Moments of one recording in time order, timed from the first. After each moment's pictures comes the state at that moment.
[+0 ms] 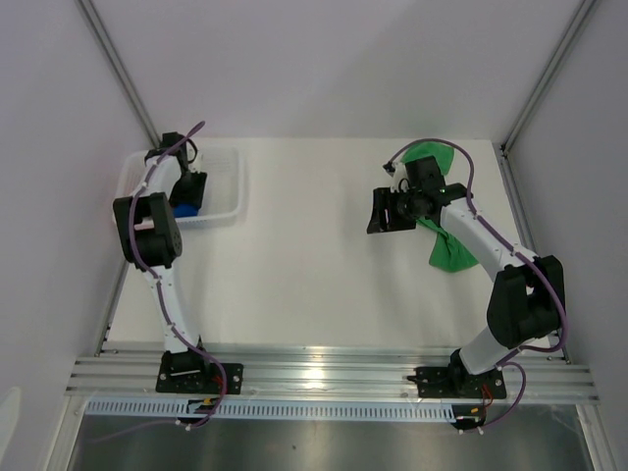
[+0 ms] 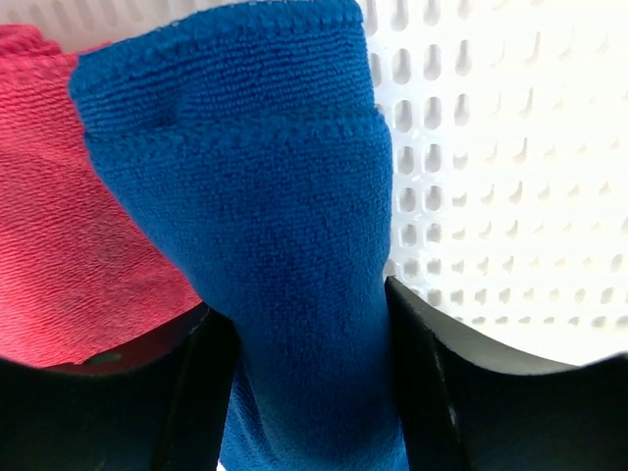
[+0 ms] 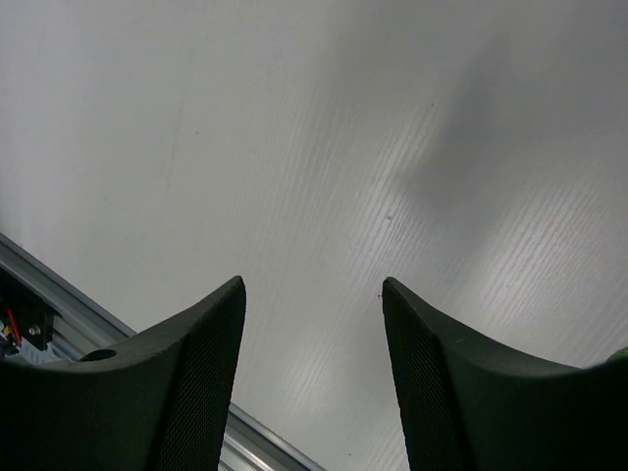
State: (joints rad) left arm 0.16 2.24 1.88 -0.85 -0.11 0.25; right arm 0.33 1.59 1.29 -0.63 -0.37 0.17
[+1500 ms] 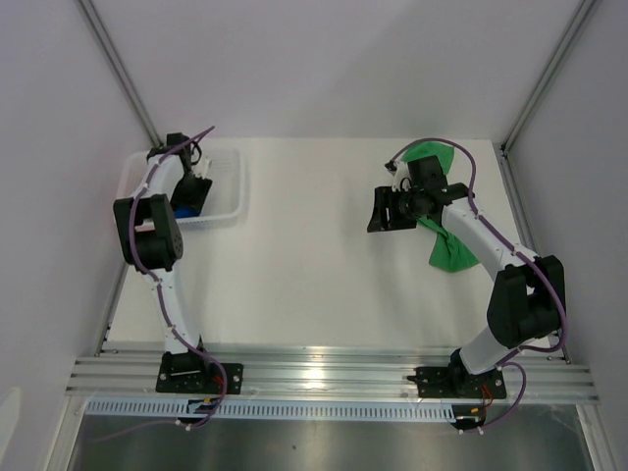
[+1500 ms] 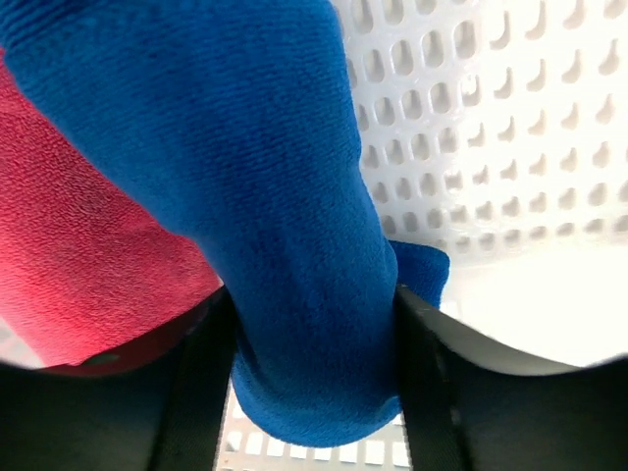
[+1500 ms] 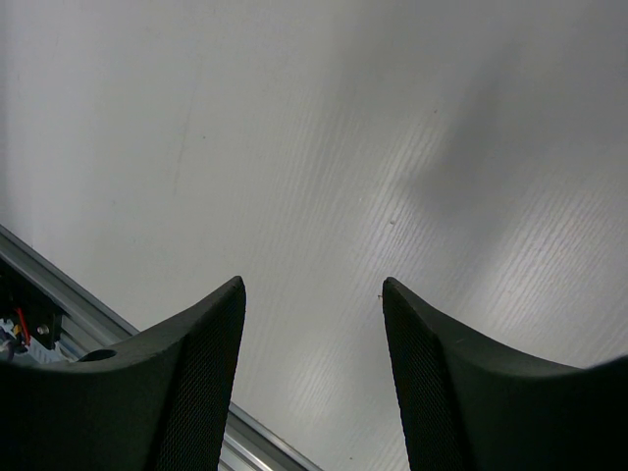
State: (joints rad) left arm 0.14 2.20 1.86 -0.95 -0.11 0.37; right arm 0.32 1.59 1.28 -0.61 -0.40 0.17
